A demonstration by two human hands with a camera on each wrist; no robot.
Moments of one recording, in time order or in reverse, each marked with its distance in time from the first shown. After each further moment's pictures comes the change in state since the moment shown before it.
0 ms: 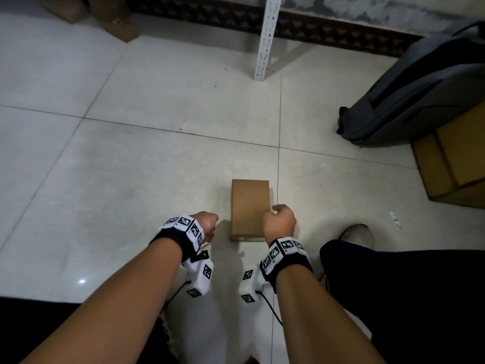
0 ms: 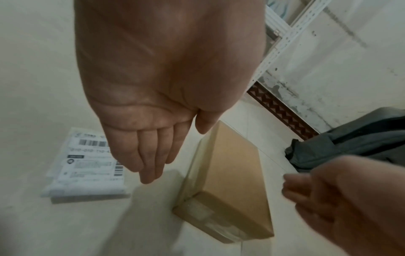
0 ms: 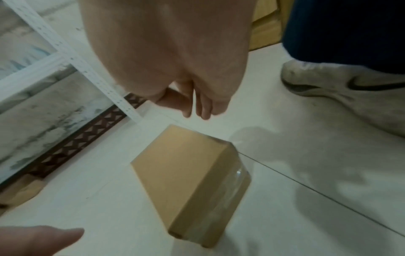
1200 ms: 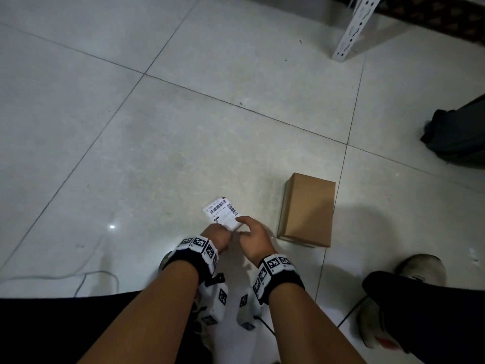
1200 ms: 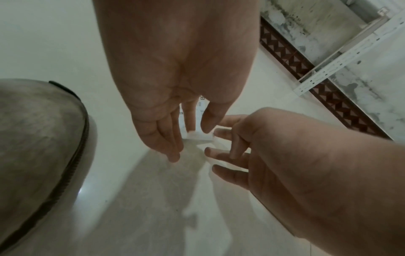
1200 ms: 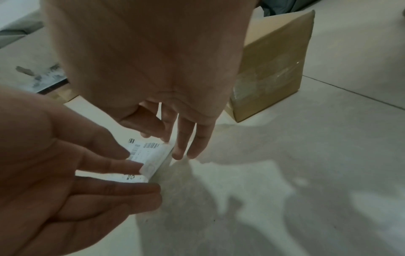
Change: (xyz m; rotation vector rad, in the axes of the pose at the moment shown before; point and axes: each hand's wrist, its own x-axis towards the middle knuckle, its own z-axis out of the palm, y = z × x) left_hand 0.029 -0.105 -0.043 -0.149 0.119 0.011; right_hand -0.046 0.035 0.165 -0.174 -0.622 -0.288
